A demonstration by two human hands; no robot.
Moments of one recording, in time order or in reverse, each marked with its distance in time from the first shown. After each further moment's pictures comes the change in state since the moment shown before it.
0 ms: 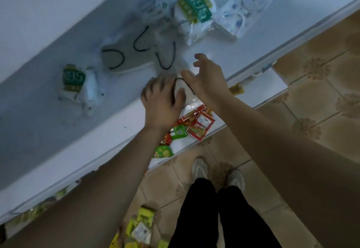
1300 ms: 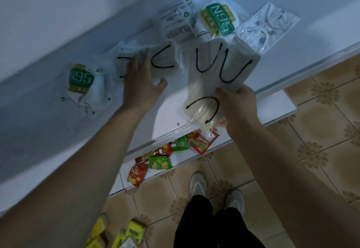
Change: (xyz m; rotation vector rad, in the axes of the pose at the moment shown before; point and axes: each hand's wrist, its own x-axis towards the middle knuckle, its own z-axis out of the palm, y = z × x) left_hand 0.069 -0.052 -0.051 0.001 0.062 -0.117; right_hand -0.012 0.010 0.006 0.601 0.216 0.416
